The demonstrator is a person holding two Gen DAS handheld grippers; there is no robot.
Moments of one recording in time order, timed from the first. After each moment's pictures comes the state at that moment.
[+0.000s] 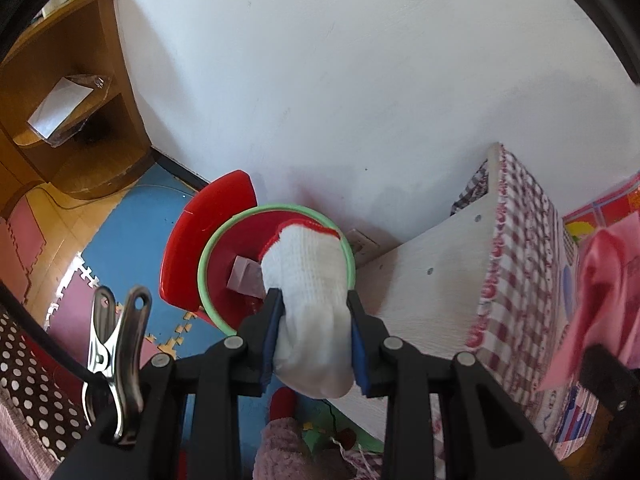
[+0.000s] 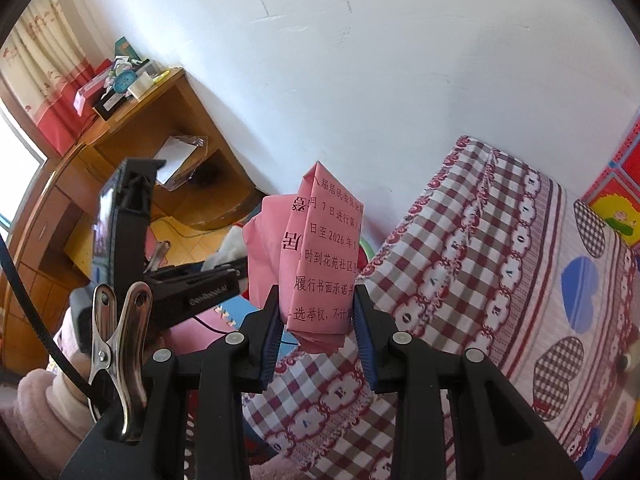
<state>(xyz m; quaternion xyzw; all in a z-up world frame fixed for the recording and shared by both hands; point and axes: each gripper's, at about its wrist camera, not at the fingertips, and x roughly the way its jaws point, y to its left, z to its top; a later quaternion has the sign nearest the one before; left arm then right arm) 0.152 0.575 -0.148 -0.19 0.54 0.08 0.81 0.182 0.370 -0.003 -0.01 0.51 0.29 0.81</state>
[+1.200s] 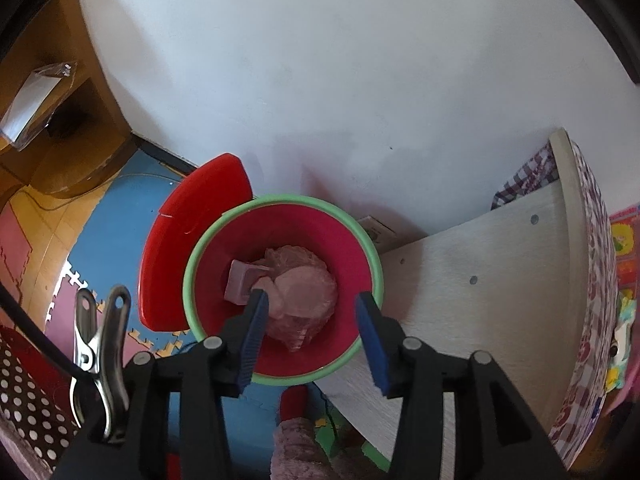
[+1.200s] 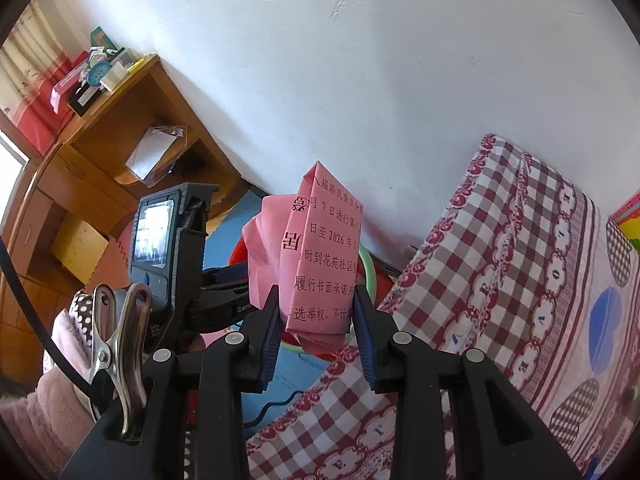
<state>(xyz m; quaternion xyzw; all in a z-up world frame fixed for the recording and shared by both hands) 0.205 0.600 -0.226 -0.19 0.59 0.06 0.79 0.239 0.413 -0.038 -0.03 0.55 0.28 0.79</state>
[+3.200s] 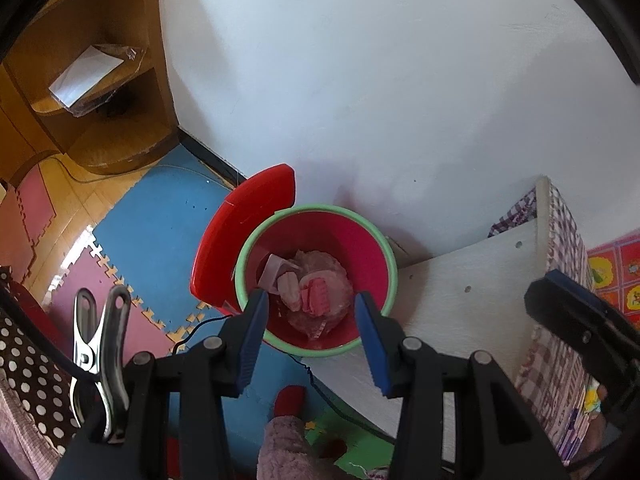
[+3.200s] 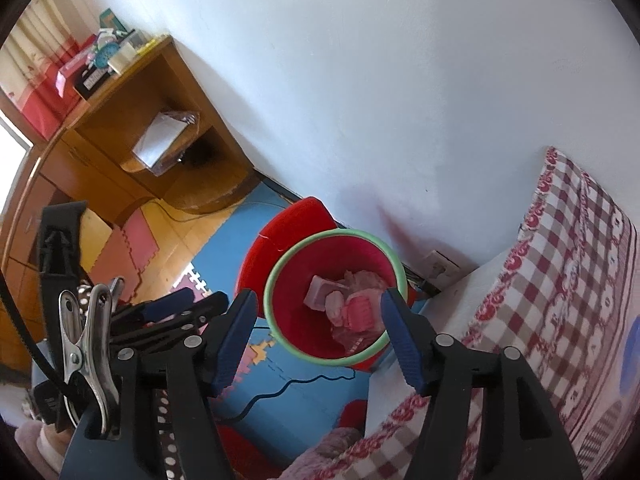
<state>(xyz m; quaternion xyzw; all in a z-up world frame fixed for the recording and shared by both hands) 0.138 0.638 -0.159 -0.23 0.55 0.11 0.80 0.236 0.467 -0.063 -0.03 0.55 0.30 0.78</state>
